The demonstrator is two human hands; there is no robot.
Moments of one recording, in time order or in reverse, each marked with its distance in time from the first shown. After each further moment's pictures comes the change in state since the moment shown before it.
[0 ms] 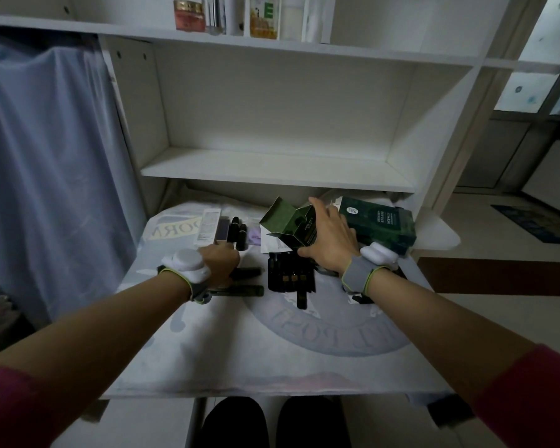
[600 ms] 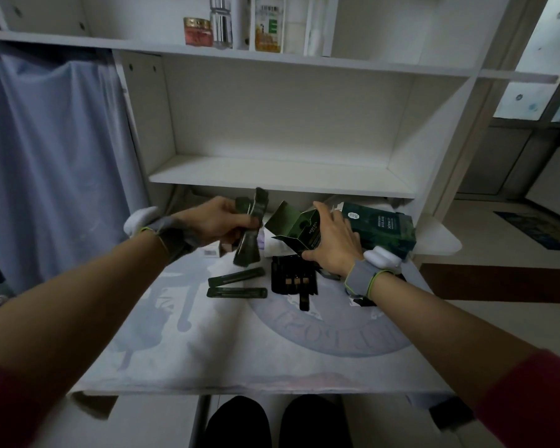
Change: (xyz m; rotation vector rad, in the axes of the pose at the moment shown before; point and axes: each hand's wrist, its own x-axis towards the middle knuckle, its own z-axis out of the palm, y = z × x) left_hand -0.020 -0.027 -0.072 -1.487 -0.004 0.013; right_hand -0.009 -0.002 -0.008 -0.002 0.017 -0.003
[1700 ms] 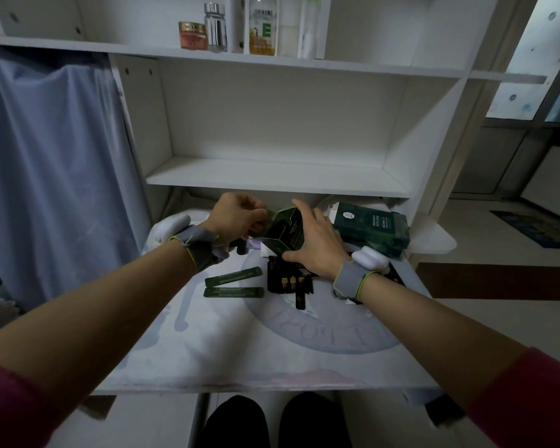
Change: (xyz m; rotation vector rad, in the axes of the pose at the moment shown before) left_hand 0.011 0.010 0.041 0.052 0.384 0.137; right_hand -0.008 -0.016 0.001 0.074 0.018 -0.122
